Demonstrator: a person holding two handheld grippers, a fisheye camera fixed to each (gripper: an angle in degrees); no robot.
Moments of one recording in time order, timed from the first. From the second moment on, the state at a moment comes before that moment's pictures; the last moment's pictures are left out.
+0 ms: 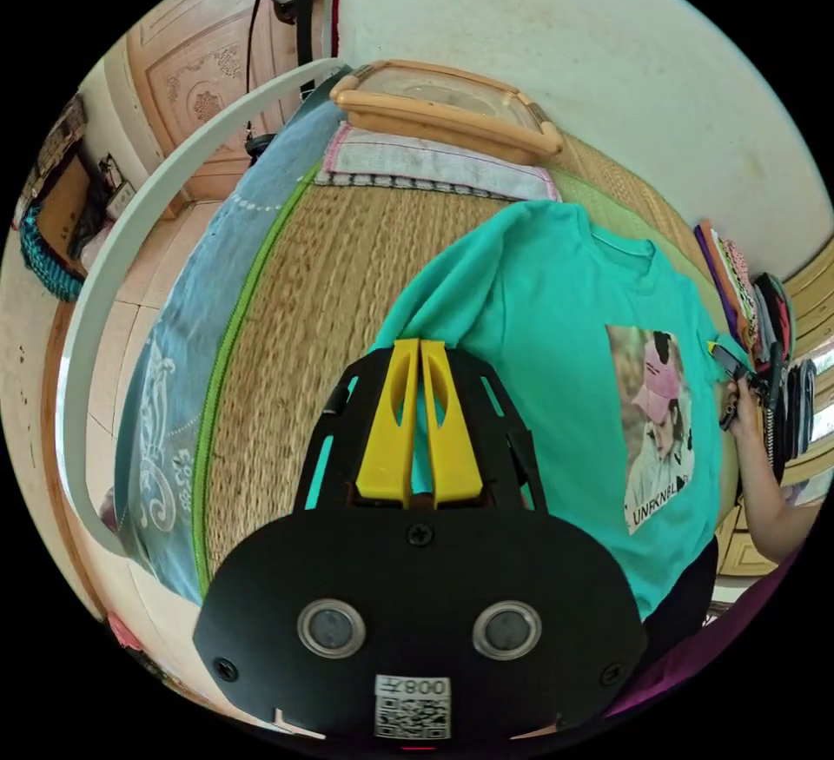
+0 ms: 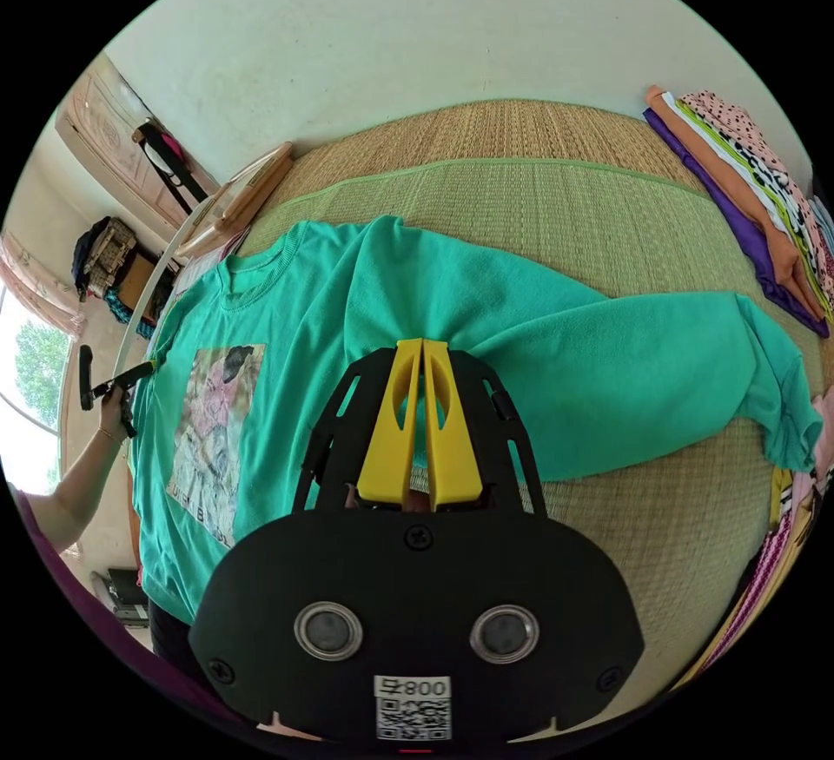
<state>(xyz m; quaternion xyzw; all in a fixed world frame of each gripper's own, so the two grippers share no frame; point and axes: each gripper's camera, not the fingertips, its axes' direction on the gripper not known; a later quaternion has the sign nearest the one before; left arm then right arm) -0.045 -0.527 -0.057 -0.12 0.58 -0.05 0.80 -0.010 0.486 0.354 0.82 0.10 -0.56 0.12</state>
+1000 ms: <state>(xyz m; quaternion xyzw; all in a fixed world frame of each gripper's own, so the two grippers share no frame) -0.115 -0.528 -0.061 -0.11 0.63 -0.12 0.76 0.050 0.446 0.351 0.81 0.05 -0.57 0.12</state>
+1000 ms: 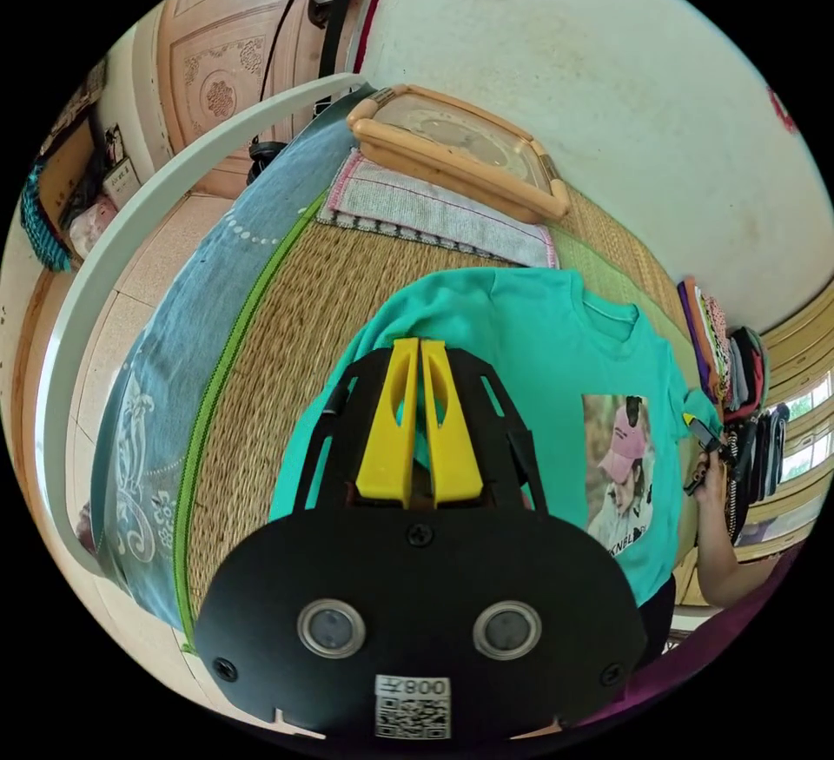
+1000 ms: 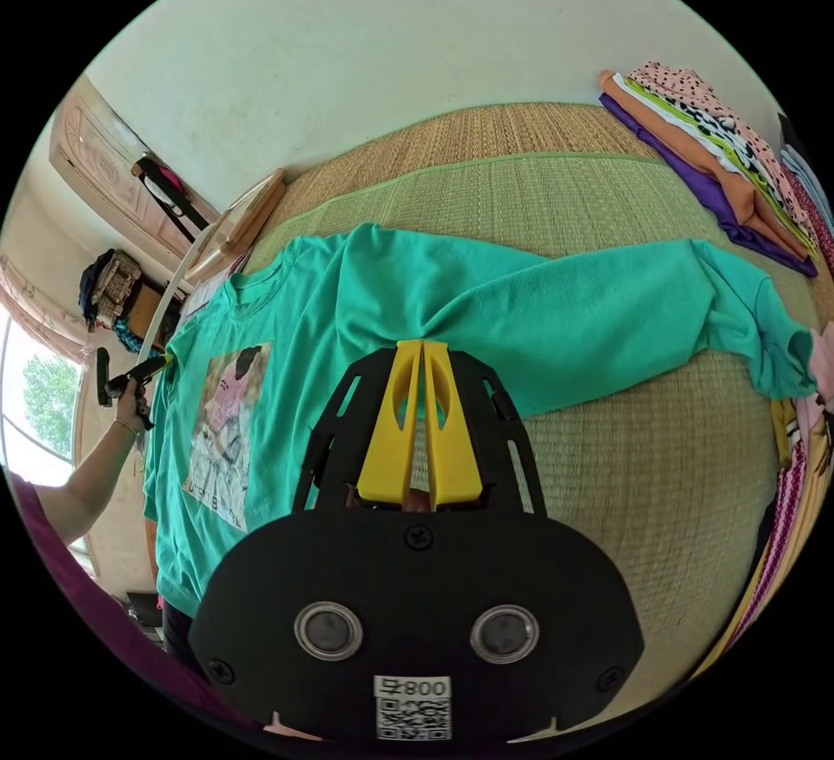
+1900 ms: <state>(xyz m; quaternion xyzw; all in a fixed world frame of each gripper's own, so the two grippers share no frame) -0.148 -0.444 -0.136 -0.12 0.69 -0.05 0.71 0.036 0.458 0.426 0.81 0.15 -0.56 0.10</state>
